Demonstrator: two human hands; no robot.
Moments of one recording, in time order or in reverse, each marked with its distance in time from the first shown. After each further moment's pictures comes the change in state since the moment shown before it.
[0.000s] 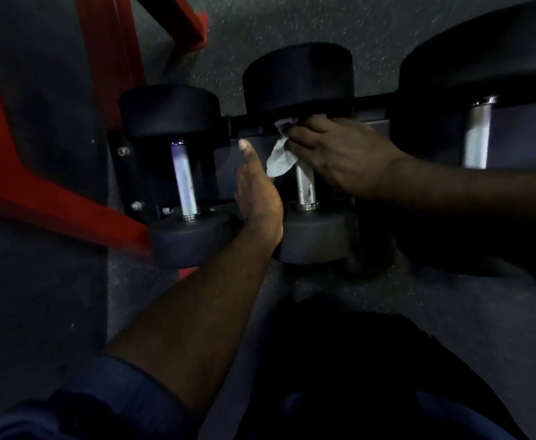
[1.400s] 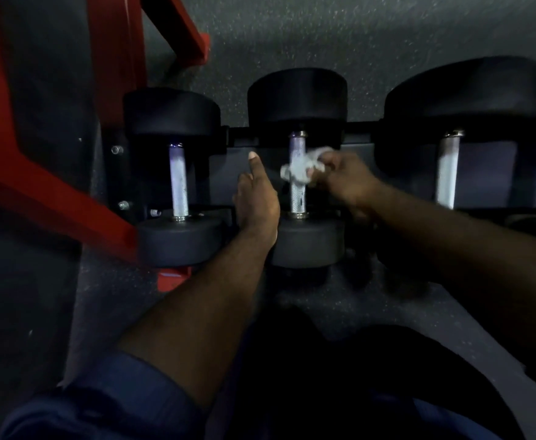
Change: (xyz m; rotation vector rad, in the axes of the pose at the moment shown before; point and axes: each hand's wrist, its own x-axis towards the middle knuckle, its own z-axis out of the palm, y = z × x) left_hand 0.014 -0.010 0.006 0.148 -0.020 0.041; right_hand -0.004 -0.020 0.032 1.585 0.174 0.788
